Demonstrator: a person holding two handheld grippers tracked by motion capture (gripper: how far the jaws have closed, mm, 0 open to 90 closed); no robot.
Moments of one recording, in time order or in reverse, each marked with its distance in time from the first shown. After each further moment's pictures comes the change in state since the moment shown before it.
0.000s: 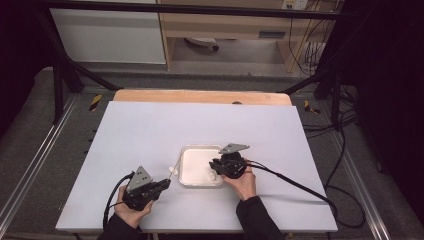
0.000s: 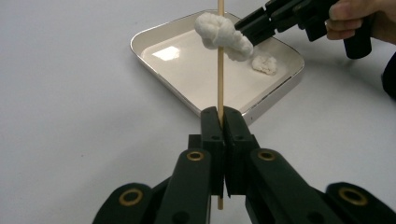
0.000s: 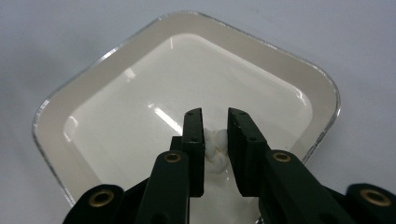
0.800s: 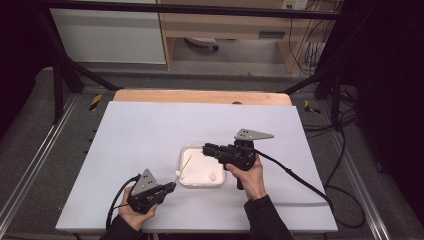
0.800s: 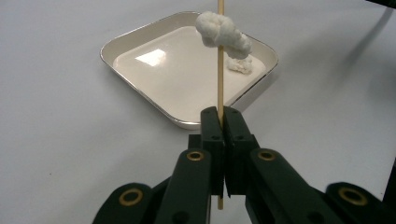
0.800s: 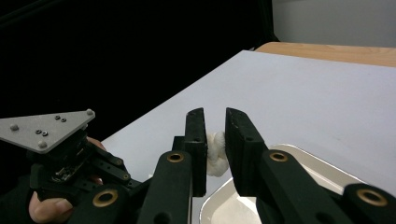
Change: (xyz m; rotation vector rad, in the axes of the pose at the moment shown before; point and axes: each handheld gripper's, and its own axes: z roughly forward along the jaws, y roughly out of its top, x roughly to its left) left arm -0.012 0.001 0.004 0.001 -0.052 0.064; right arm 0.019 0.052 -0.070 -0.336 0.338 0.114
